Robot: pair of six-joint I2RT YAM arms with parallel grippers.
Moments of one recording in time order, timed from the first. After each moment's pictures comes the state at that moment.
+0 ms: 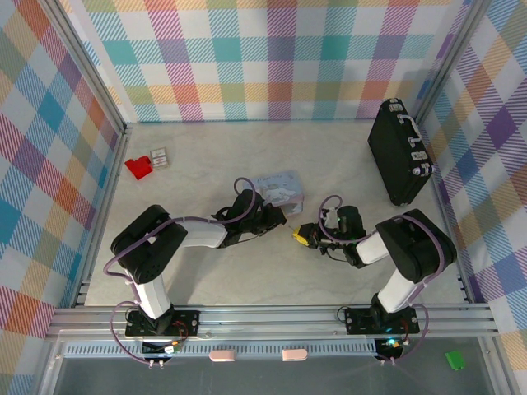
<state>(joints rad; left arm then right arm) -0.73 1.78 0.80 0.40 0.24 -1.15 0.39 1.67 0.30 0.85 -0.75 1.29</state>
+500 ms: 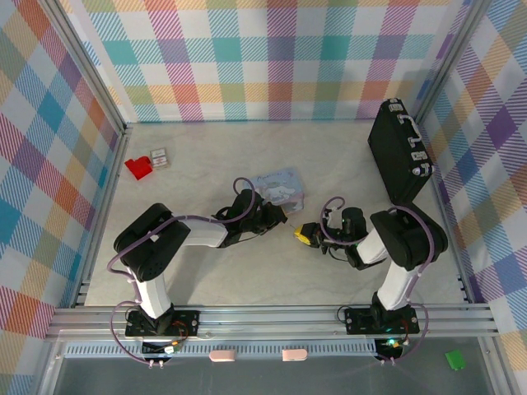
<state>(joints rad) -0.72 1.80 0.80 0.45 0.25 -1.18 0.35 1.79 0.28 1.06 -0.83 1.33</state>
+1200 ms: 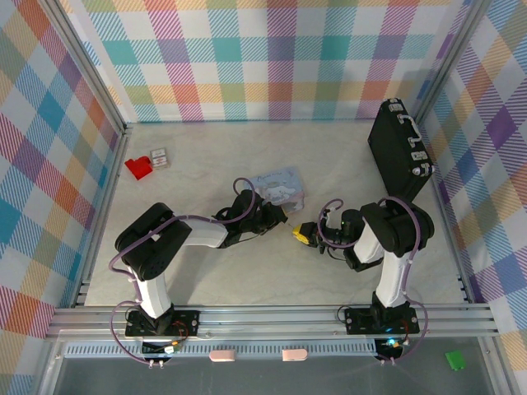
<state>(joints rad) -0.72 1.81 0.79 0.48 0.25 -1.19 0.35 1.92 0.28 1.27 -0.85 1.41</state>
